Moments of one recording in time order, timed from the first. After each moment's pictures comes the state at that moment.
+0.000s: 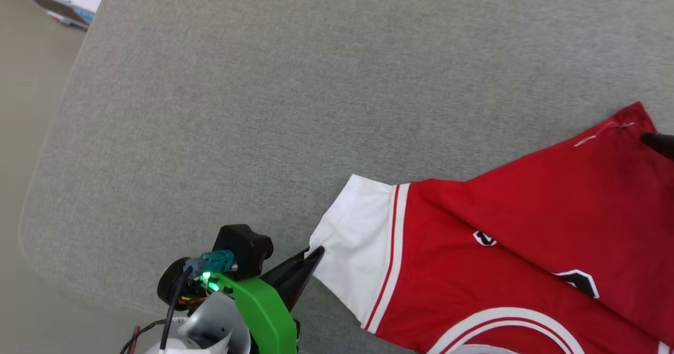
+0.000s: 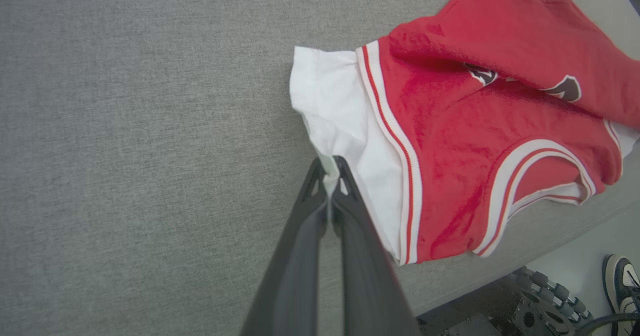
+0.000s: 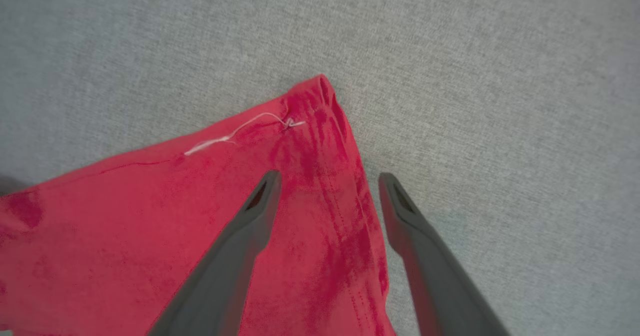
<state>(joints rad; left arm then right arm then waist) -0.14 0.52 -0.61 -0.38 -0.65 0.10 0.39 -0.57 -0.49 -0.06 0.02 0.47 0.13 1.28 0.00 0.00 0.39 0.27</state>
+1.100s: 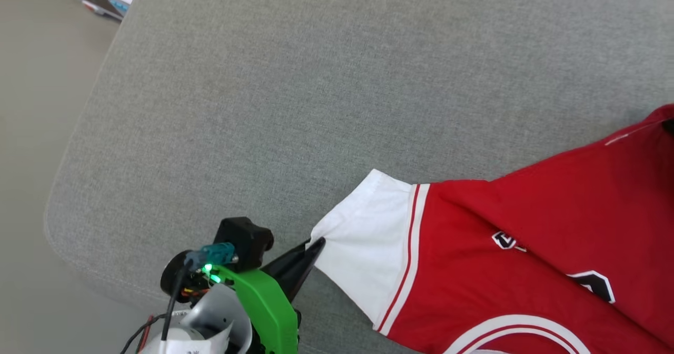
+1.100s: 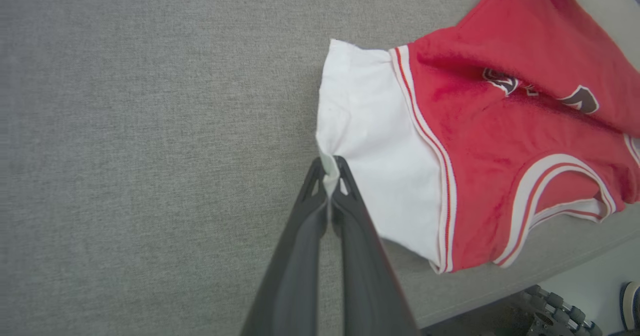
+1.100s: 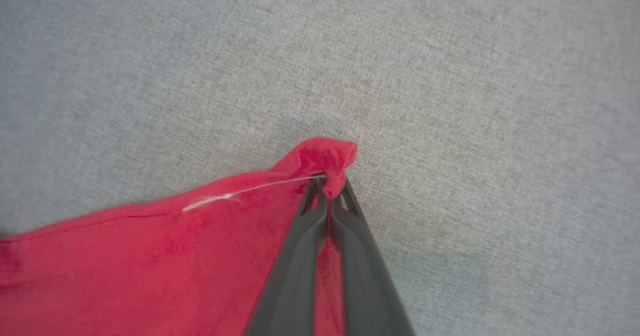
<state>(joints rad) -0.17 0.50 -0.61 -0.32 -0.65 0.08 0.35 -0.60 -0.56 0.03 0.23 0.50 0.13 0.97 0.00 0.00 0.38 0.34</state>
